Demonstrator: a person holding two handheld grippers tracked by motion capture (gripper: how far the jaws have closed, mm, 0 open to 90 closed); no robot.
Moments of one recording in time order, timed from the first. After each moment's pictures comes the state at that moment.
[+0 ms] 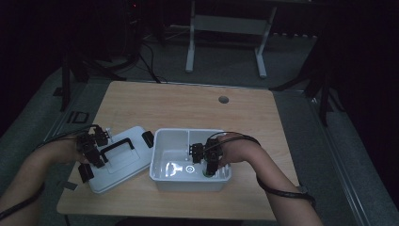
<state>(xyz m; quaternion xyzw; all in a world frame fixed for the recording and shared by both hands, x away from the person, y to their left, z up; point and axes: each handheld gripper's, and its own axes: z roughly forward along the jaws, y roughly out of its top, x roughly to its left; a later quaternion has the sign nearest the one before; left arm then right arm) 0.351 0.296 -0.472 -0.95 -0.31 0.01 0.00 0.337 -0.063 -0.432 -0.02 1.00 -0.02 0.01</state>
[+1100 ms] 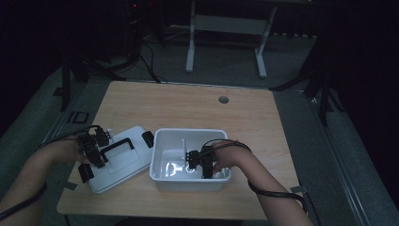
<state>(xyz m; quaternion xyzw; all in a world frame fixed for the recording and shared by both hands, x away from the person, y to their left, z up) 0.353 0.294 -0.477 -0.95 -0.31 0.01 0.01 0.344 -0.053 -0.483 -0.01 1.00 -0.06 0.00</state>
